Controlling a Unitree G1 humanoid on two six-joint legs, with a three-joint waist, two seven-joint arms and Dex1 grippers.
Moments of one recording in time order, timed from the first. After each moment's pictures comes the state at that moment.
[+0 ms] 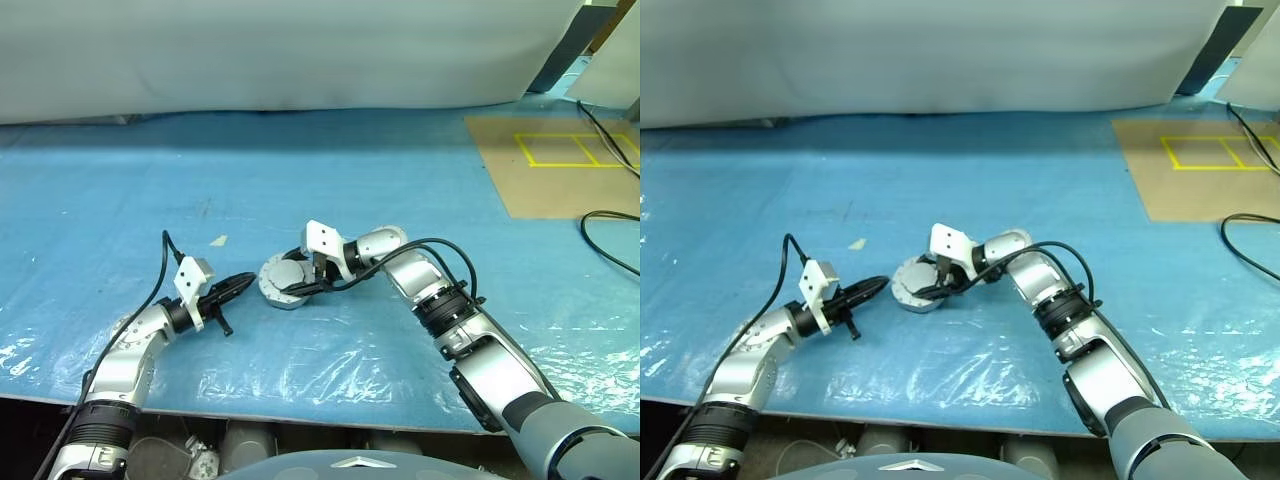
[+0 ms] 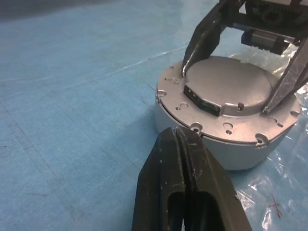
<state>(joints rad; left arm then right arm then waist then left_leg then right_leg) -0.07 0.46 0.02 0.18 -0.33 -0.07 -0.94 -0.71 -0.24 0.45 0.45 0.00 0.16 1.14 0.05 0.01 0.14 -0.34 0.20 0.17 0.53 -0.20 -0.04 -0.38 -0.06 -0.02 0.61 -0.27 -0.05</state>
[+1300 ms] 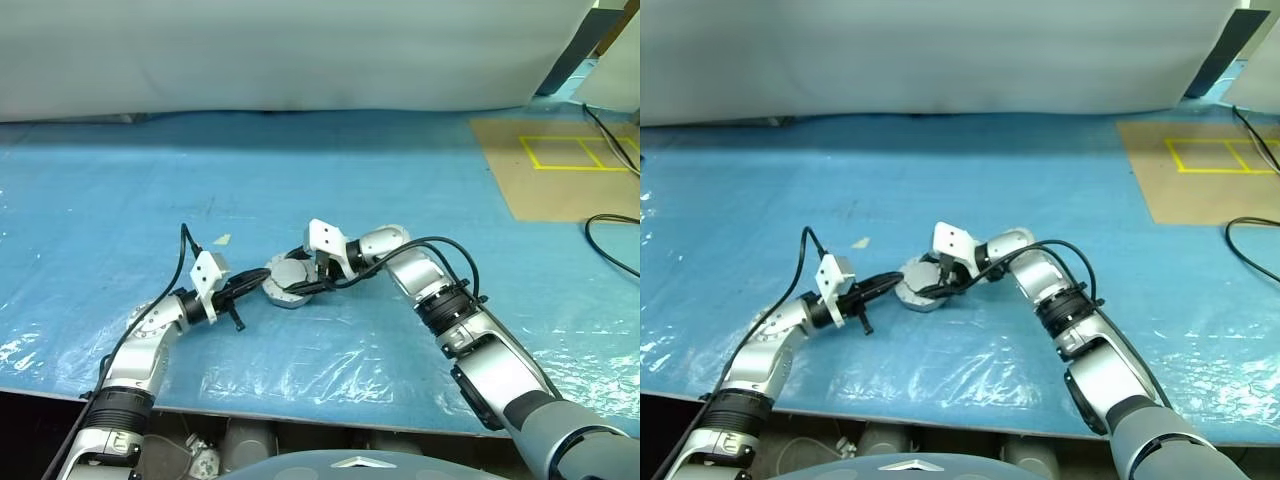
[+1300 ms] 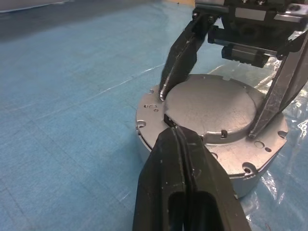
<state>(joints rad) -0.14 0.41 -0.02 0.22 -0.29 -0.11 -0.97 -0.72 -0.26 0.44 0.44 0.00 0.20 1.14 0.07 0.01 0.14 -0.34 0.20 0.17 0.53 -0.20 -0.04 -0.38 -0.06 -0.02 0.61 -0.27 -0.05</state>
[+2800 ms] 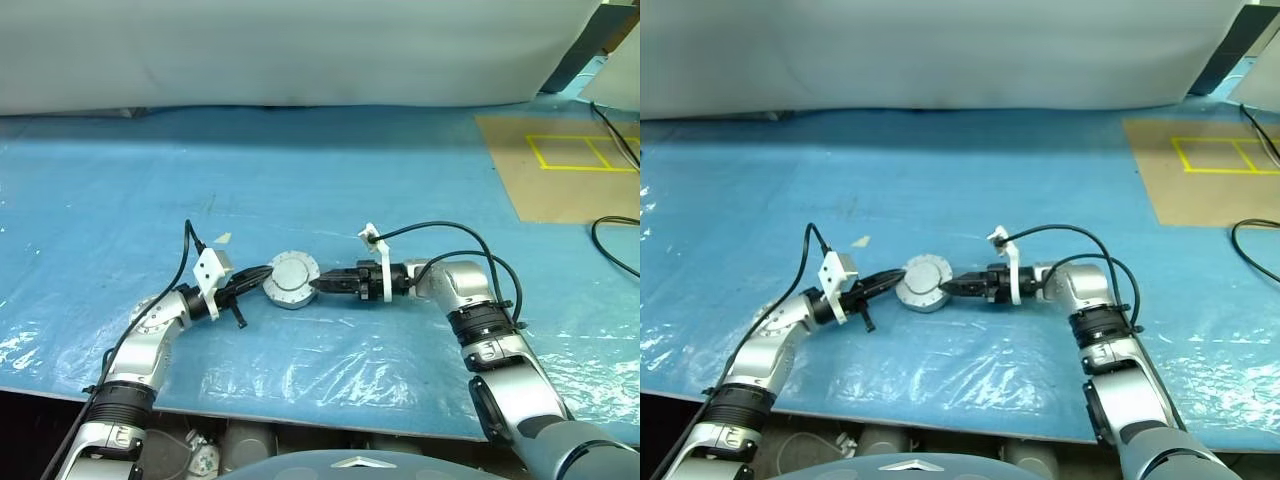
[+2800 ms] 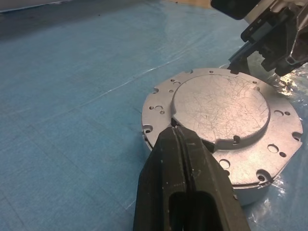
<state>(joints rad) -0.17 0.41 -0.03 0.24 -0.29 -0.12 -0.98 -0.60 -0.29 0.10 0.46 0.46 0.96 1.16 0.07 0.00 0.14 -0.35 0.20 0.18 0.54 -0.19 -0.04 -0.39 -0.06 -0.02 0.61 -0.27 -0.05</state>
